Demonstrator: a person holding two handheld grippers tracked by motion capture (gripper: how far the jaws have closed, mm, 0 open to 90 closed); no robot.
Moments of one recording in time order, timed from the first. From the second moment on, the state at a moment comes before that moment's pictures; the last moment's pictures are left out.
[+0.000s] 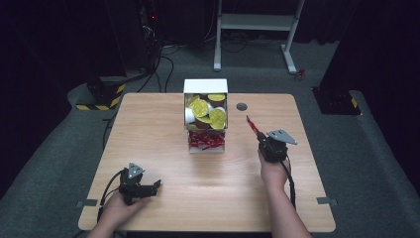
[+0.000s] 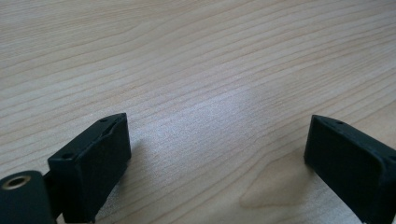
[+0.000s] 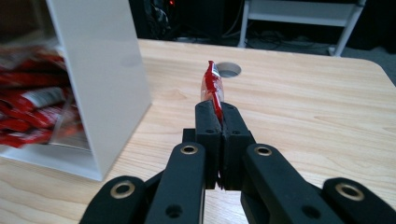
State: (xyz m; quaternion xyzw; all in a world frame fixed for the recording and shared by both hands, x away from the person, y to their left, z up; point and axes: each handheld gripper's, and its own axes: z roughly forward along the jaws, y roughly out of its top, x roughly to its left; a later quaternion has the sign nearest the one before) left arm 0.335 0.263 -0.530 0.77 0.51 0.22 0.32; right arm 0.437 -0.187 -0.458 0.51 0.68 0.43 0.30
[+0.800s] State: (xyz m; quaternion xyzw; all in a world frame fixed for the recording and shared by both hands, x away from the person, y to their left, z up) left arm 0.336 0.264 -0.530 0.77 0.51 0.22 0.32; right arm 0.476 -0.196 -0.481 0.55 0.68 0.37 0.31
